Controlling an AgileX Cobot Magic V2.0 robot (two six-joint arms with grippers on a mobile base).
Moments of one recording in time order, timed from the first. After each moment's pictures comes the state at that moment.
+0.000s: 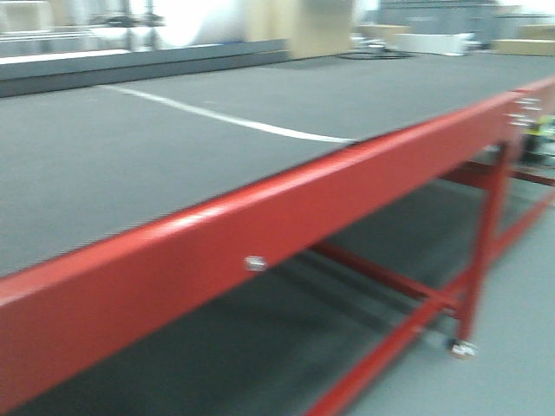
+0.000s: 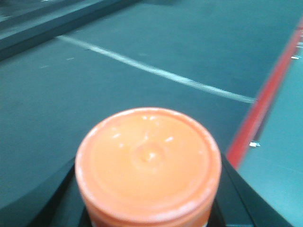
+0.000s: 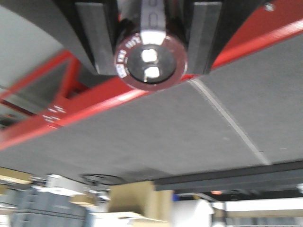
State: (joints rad) left arm -0.21 0.68 -1.08 0.01 0.82 0.05; right arm 0.15 0.48 -0.86 0.11 0.58 -0.11
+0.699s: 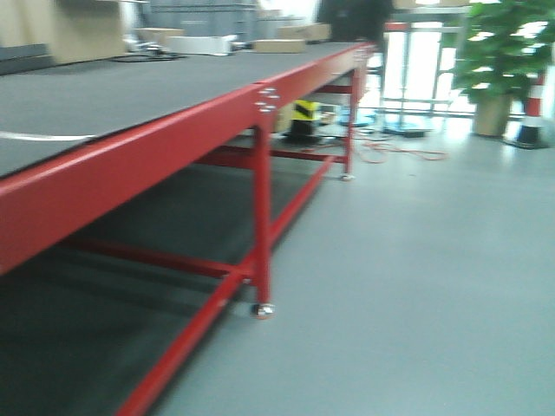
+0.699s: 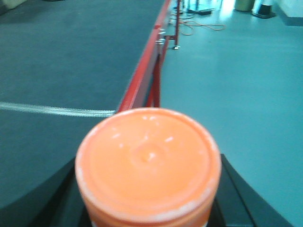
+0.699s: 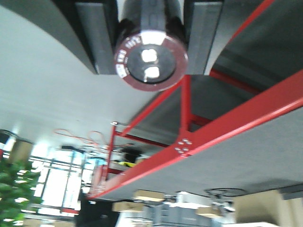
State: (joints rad) left arm -0.21 0.68 -1.08 0.01 0.82 0.05; right arm 0.15 0.48 -0.86 0.11 0.58 -0.11
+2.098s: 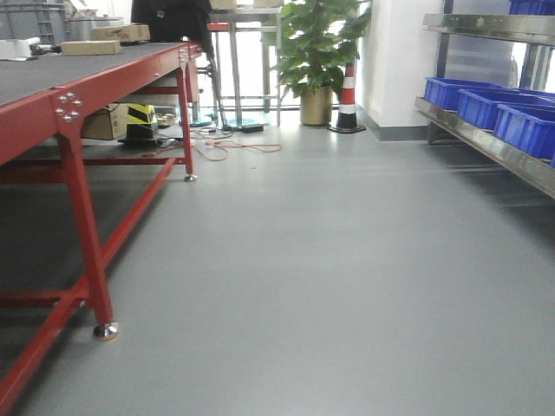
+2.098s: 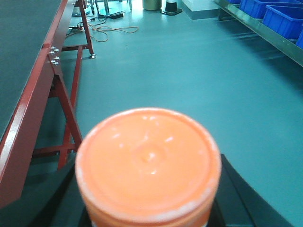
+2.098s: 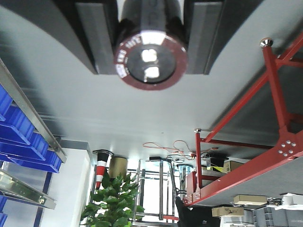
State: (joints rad) left arm -0.21 0.68 -1.08 0.01 0.82 0.05; right arm 0.15 0.47 -0.86 0.11 0.58 -0.11
